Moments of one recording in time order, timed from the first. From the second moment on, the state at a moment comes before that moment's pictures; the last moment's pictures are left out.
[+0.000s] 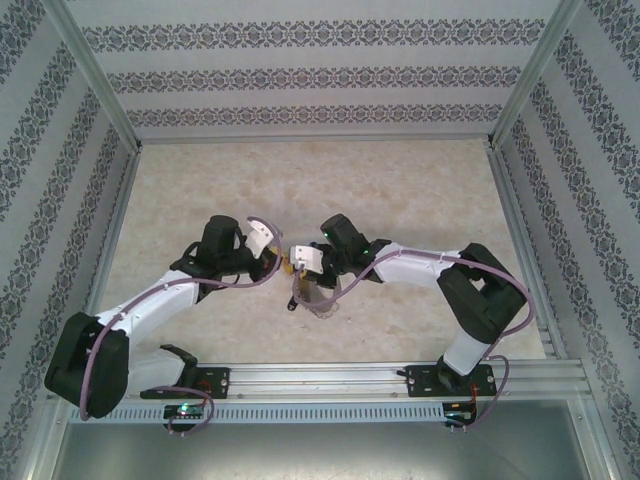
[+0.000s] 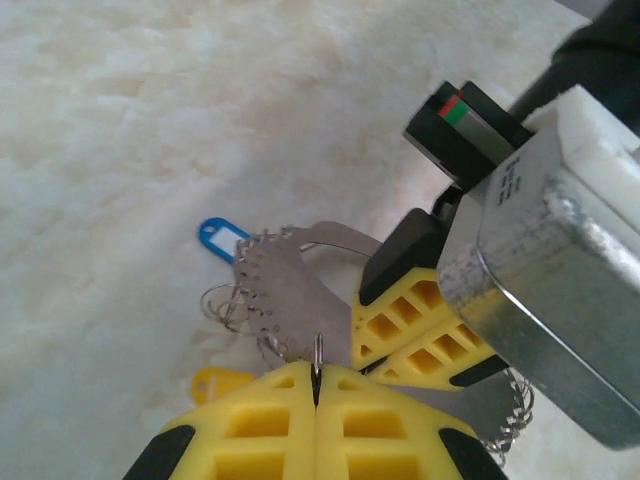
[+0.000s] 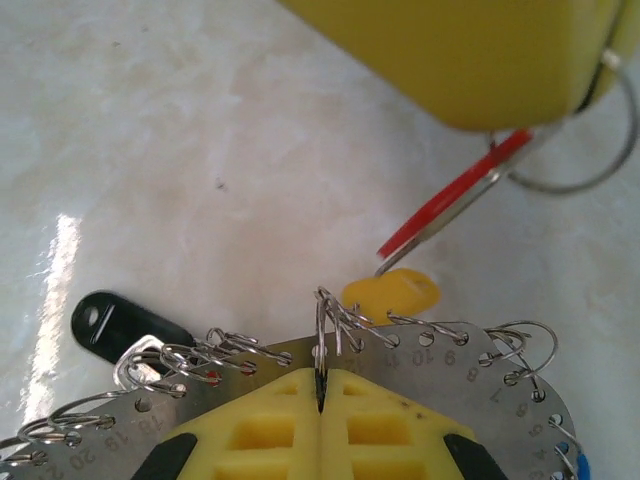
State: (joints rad) left arm -0.39 1.21 0.60 -0.05 0.55 0.17; right arm 0.75 1.68 0.90 -0.07 -0.45 -0.71
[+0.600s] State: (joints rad) left arm -0.50 1.34 0.64 -0.02 0.50 0.58; right arm 0.73 1.60 0.84 -0.11 -0.53 -0.80
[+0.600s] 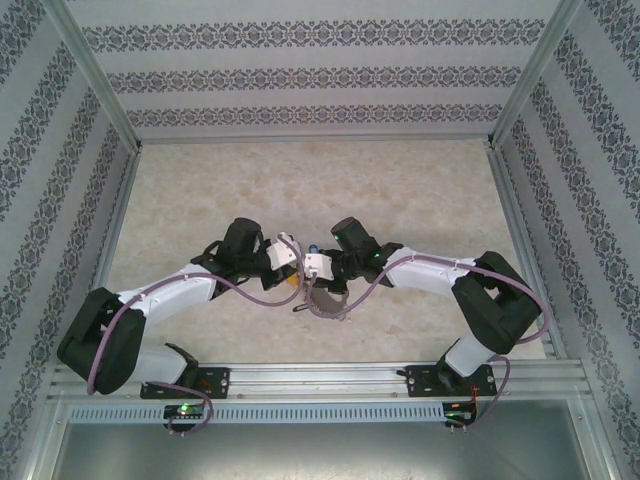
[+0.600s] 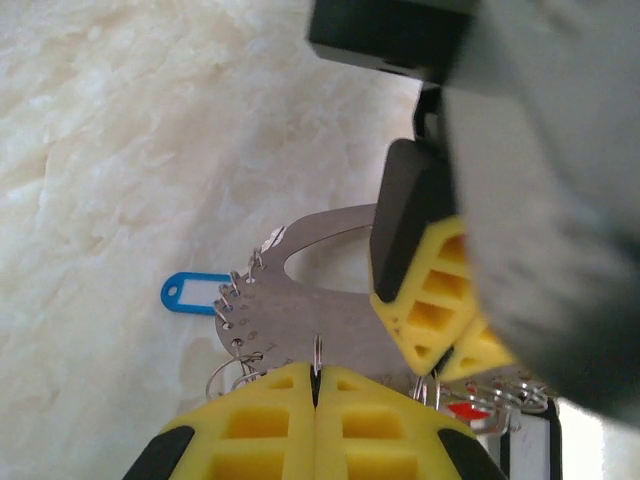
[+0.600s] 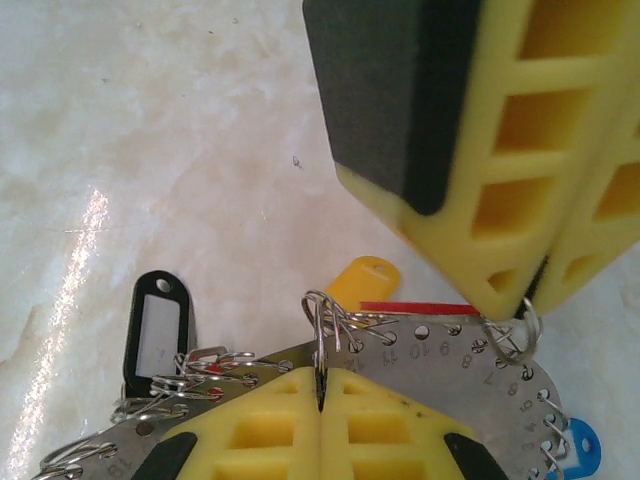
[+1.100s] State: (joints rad) left arm -0.46 1.38 0.63 -0.02 0.59 0.75; right arm 0.68 1.58 0.81 -0.07 -0.61 -0.80
